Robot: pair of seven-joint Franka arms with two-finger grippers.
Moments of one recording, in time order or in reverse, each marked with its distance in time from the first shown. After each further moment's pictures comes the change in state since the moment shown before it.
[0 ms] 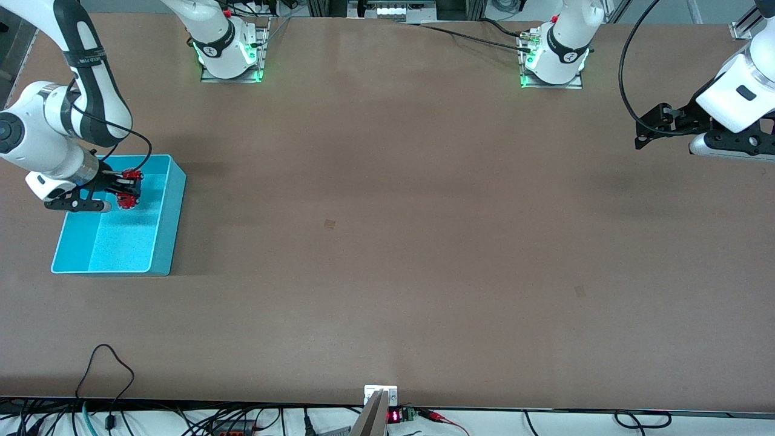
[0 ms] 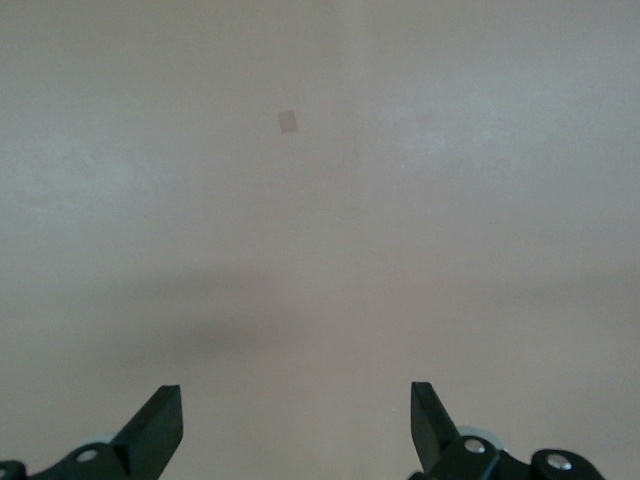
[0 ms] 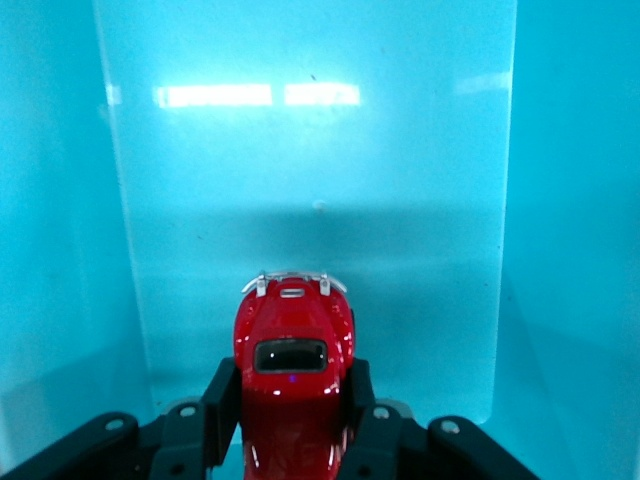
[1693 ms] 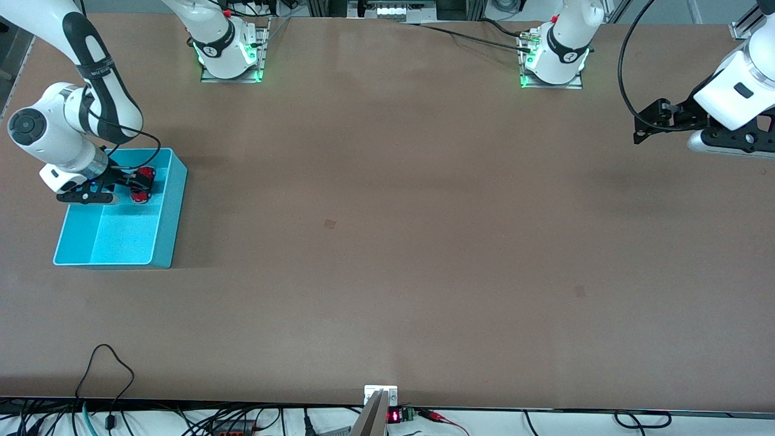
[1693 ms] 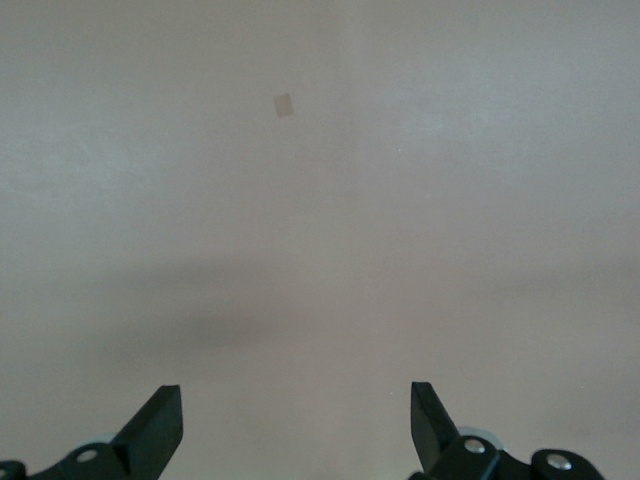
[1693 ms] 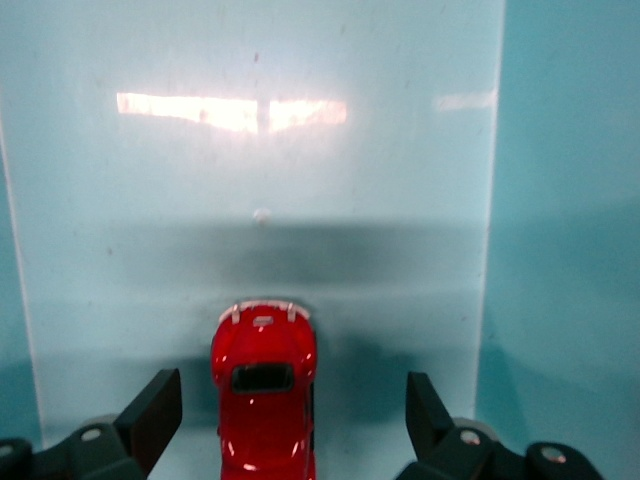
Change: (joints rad) left arm -0.004 0.000 -0.003 0.011 0.000 -0.038 0.000; right arm -0.054 0.053 -0.001 -0.038 -0.044 0.149 -0.057
